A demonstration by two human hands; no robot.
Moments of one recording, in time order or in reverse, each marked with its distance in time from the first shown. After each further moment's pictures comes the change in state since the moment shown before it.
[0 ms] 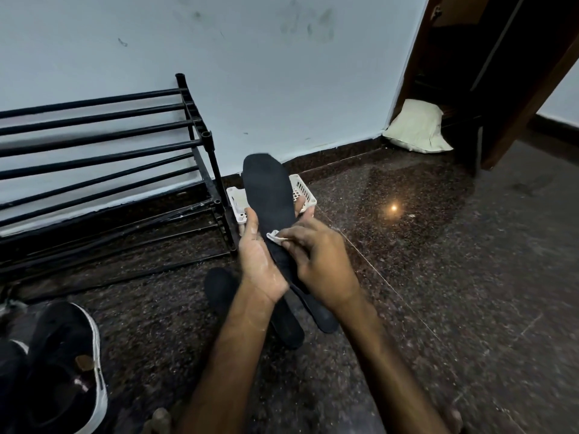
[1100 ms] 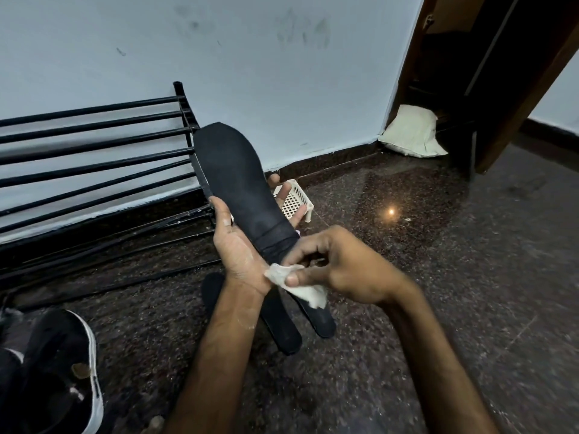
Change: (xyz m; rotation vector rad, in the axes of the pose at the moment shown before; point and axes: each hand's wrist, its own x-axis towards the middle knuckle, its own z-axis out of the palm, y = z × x) left_hand -0.012 0.020 0.035 -0.075 -0.114 0.247; right_hand 0.006 -0.032 -0.066 0.349 -0.543 0.206
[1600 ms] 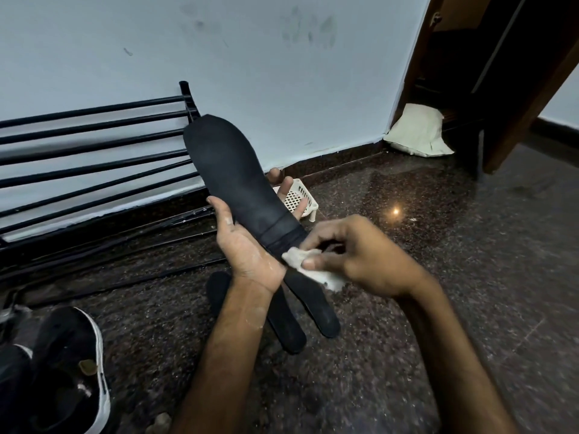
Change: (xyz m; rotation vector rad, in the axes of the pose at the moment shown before) left_hand -0.005 0.000 0.014 0.035 0.024 0.090; right_hand -0.003 -0.010 -0.010 -0.083 0.079 -0.001
